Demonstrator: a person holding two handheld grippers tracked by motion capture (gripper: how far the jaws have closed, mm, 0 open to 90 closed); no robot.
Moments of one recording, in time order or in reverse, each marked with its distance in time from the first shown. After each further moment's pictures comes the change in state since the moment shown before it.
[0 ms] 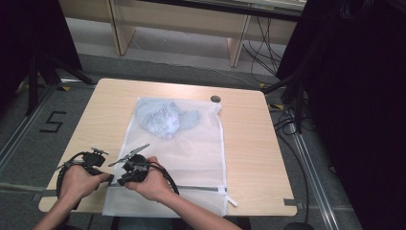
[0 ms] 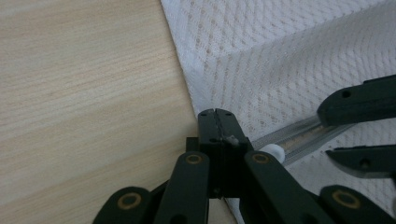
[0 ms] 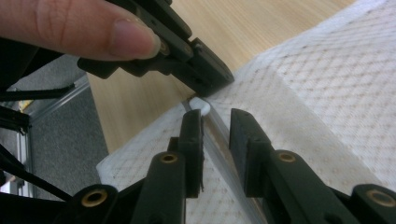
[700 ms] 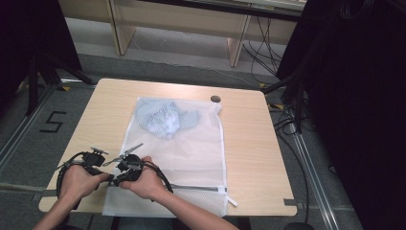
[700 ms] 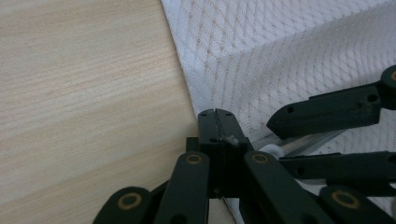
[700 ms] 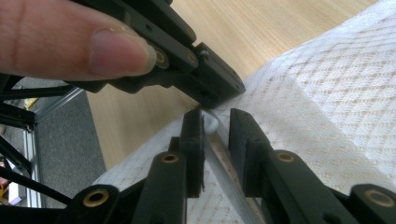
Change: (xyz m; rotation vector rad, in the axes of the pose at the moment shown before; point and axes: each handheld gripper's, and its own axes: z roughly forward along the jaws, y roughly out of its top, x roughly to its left) left arm 0.002 0.000 -0.001 0.008 -0.006 0.005; right arm -0.001 0.008 0.019 0.051 0.005 0.001
